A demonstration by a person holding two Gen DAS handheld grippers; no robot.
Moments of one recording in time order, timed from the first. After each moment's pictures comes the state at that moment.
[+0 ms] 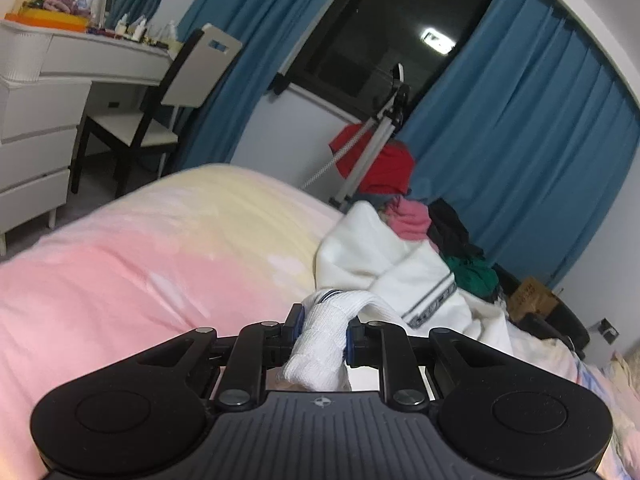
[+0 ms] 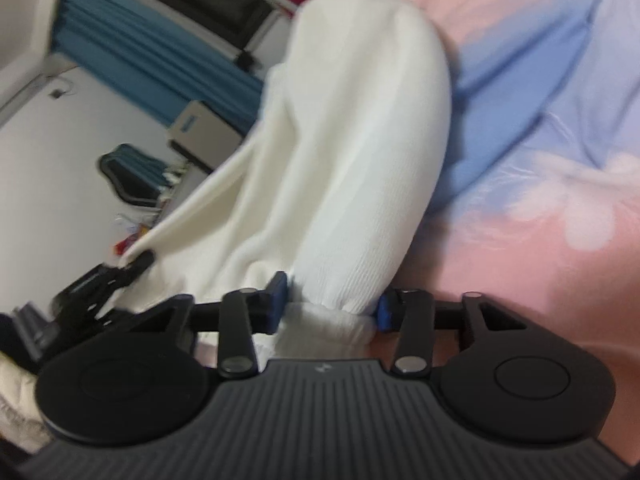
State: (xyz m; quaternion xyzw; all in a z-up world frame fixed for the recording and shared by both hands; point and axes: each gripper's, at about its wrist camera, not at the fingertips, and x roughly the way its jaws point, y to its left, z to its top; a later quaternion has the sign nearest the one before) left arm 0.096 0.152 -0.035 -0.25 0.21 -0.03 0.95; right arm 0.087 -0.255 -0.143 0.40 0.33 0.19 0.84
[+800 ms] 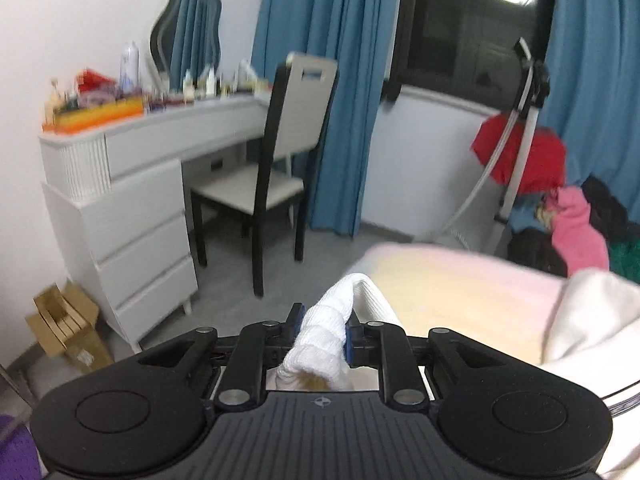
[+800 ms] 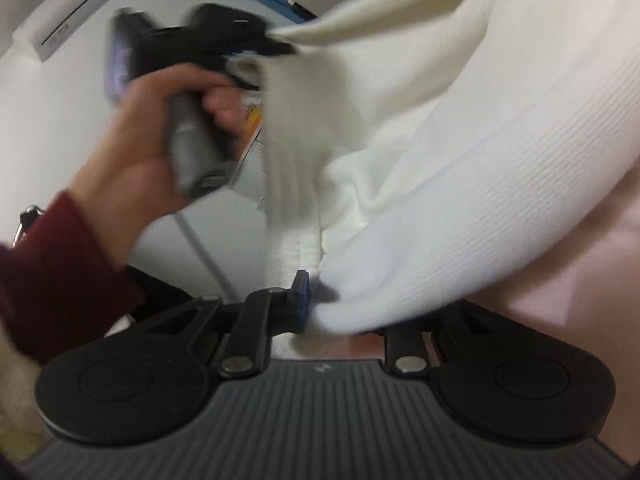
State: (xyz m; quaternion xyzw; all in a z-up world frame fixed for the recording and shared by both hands) left arm 0.280 0.295 0.012 -0.09 0.27 0.16 0.95; right arm 0.148 0.050 -0.145 0.37 0.38 0.39 0.76
